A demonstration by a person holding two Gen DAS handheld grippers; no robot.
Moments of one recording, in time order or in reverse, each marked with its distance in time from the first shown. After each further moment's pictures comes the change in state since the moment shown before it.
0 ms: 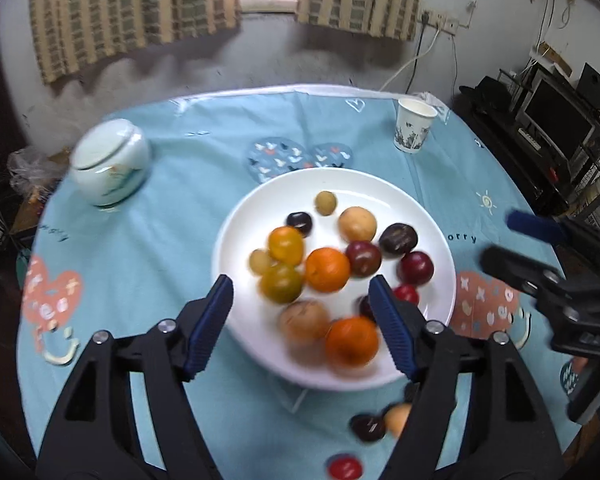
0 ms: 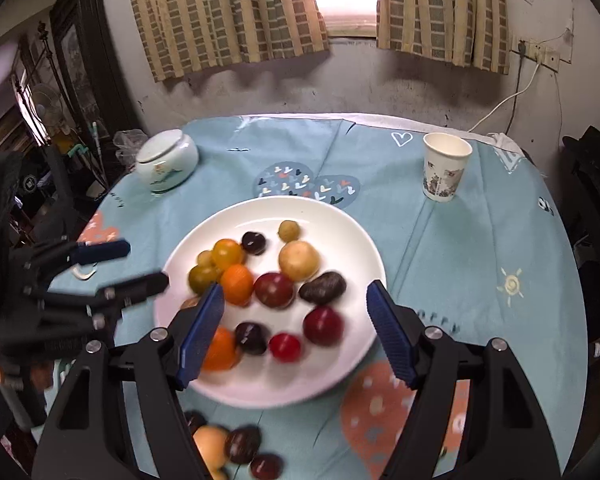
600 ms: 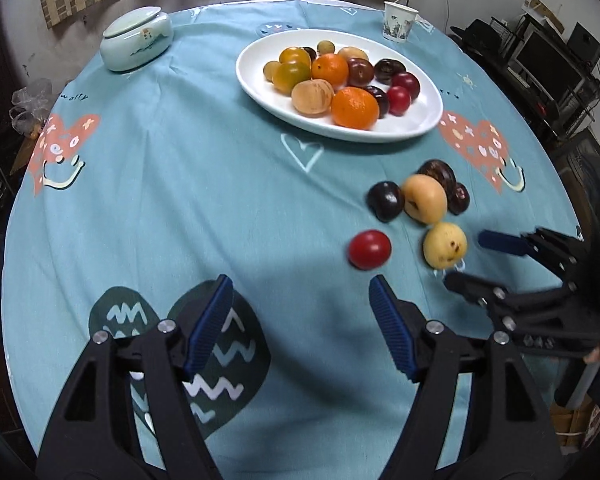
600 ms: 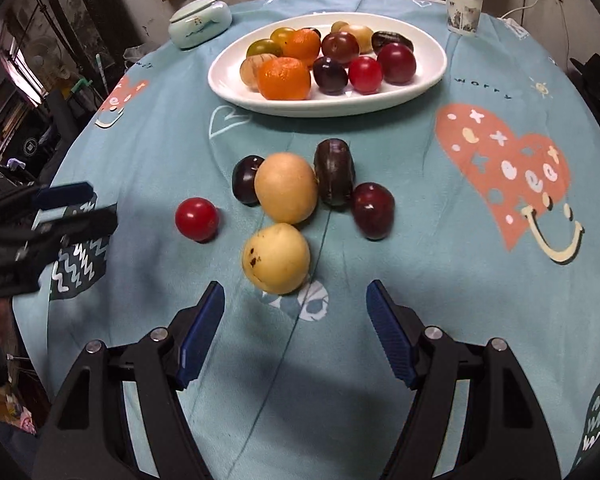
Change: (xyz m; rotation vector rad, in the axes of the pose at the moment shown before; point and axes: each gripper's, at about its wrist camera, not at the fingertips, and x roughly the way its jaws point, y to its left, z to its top) left arm -0.041 0.015 -0.160 0.007 0.195 -0.031; right arm 0.020 0.068 -0.164 0.041 0.283 0.010
